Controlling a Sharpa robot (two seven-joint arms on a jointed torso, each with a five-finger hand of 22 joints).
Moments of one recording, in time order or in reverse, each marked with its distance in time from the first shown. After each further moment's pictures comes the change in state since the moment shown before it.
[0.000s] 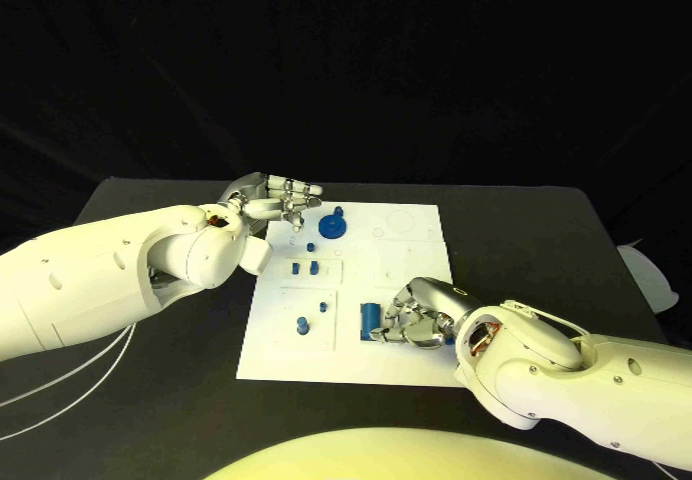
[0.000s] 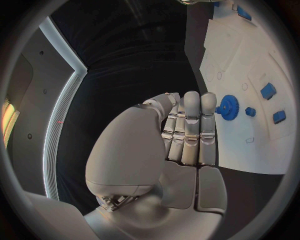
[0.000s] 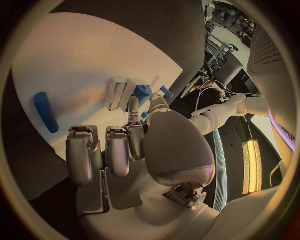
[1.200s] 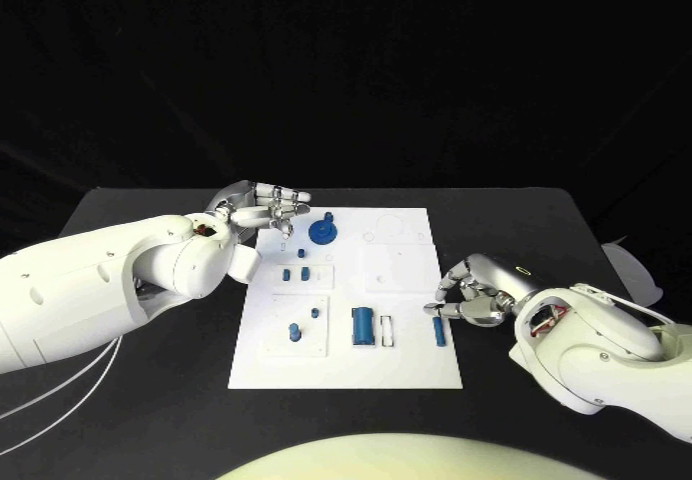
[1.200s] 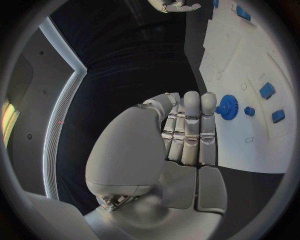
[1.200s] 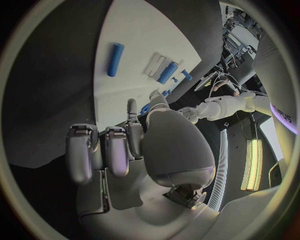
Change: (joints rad) left arm 0.000 -0.007 -0.003 0.001 0.000 0.002 -0.001; left_hand 0.000 0.000 0.000 0.000 0.000 0.000 0.000 0.000 0.000 -0.004 0.004 0.000 0.000 0.000 0.000 0.000 -0.001 0.000 0.000 0.000 -0.004 0.000; right arm 0.067 -0.238 0.001 0.065 -0.040 -0.038 0.005; right_hand 0.031 -0.003 -0.026 0.013 0.004 -0.055 0.026 -0.057 -0.031 -0.016 0.019 -0.049 0.025 0.000 0.007 -0.008 0.000 0.000 0.000 0.000 -0.031 0.000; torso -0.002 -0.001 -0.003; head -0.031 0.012
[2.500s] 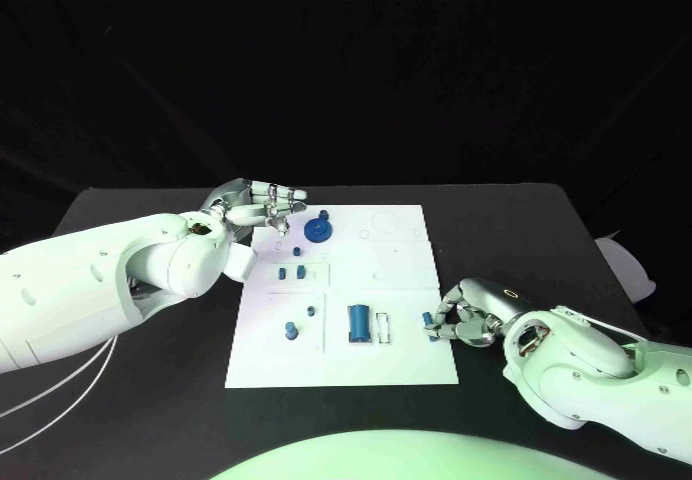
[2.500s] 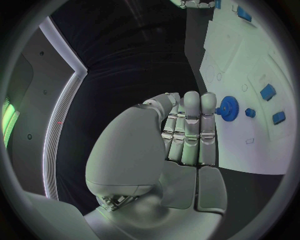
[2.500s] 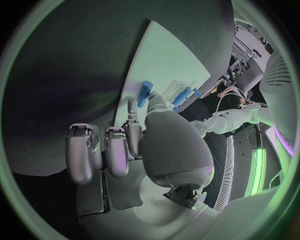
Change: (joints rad) left arm 0.000 -0.006 -0.001 0.004 0.000 0.003 0.001; left_hand 0.000 0.000 0.000 0.000 0.000 0.000 0.000 0.000 0.000 0.000 0.000 0.000 0.000 0.000 0.000 0.000 0.000 0.000 0.000 0.000 0.000 0.000; right arm -0.103 0.046 -0.012 -0.087 -0.064 -0.005 -0.007; right_hand 0.023 0.023 -0.017 0.000 0.023 0.042 -0.013 -0.013 -0.025 0.006 0.001 -0.002 0.058 0.000 0.000 0.000 0.001 0.000 0.000 0.007 0.000 0.000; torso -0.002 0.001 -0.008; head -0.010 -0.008
